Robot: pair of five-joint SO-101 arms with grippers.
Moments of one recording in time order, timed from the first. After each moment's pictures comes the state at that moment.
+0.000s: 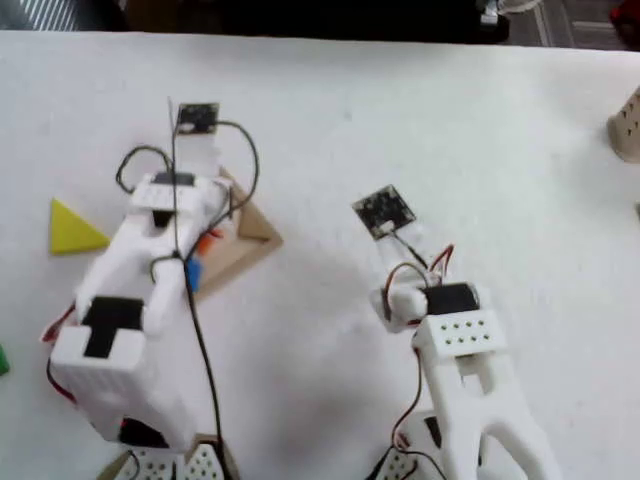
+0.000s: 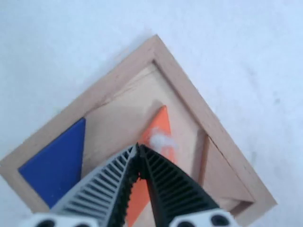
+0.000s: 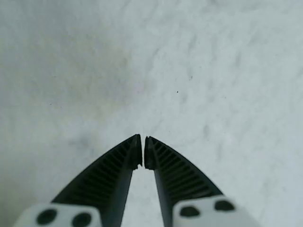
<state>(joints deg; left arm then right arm) -2.2 16.6 18.5 45.0 5.6 -12.1 -40.9 61.1 53.8 23.6</state>
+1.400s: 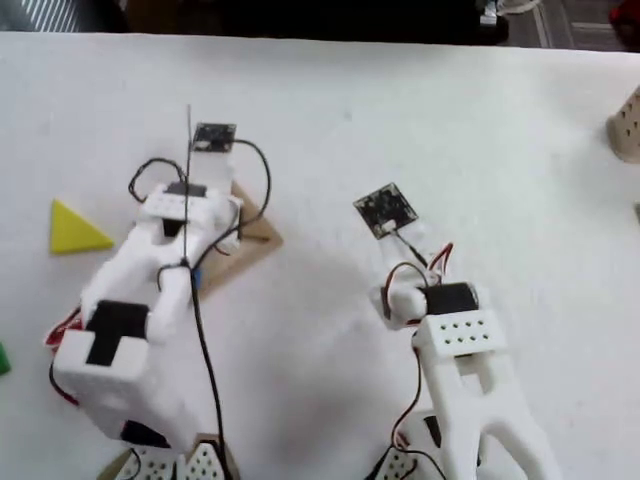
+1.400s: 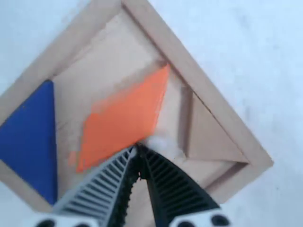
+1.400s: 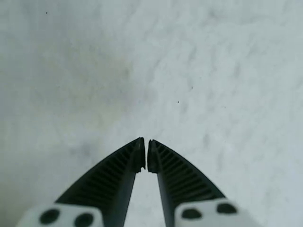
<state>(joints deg) 0.3 14.4 23.3 47.7 4.4 -12.0 -40.9 61.1 52.3 23.5</state>
